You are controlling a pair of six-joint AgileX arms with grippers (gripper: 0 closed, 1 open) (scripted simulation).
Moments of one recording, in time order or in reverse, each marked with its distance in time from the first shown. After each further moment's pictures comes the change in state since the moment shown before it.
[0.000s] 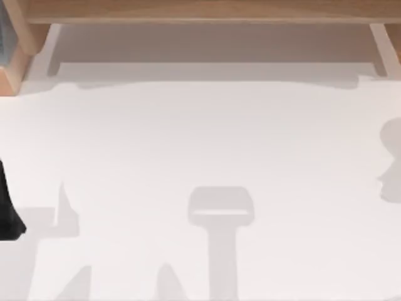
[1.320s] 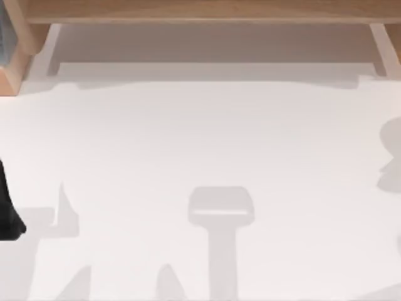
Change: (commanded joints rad) left arm 0.000 0.000 0.000 0.000 0.000 0.000; right arm 0.024 0.024 0.050 -0.028 0.024 0.002
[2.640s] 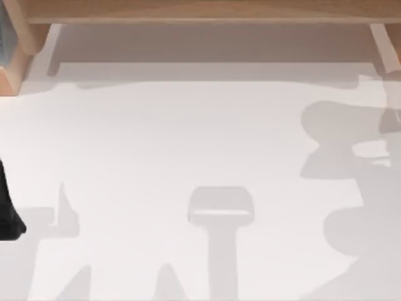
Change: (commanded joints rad) left arm 0.000 0.000 0.000 0.000 0.000 0.000; right arm 0.187 -0.140 0.069 -0.120 0.061 0.034
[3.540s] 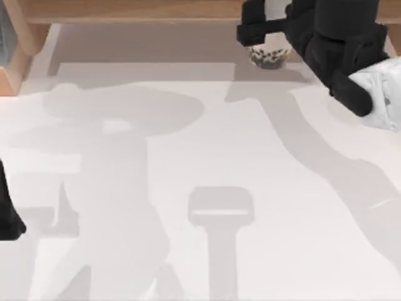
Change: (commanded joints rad) left arm 0.000 0.000 0.000 0.000 0.000 0.000; right arm 0.705 -0.093 0.515 -0.774 0.544 0.087
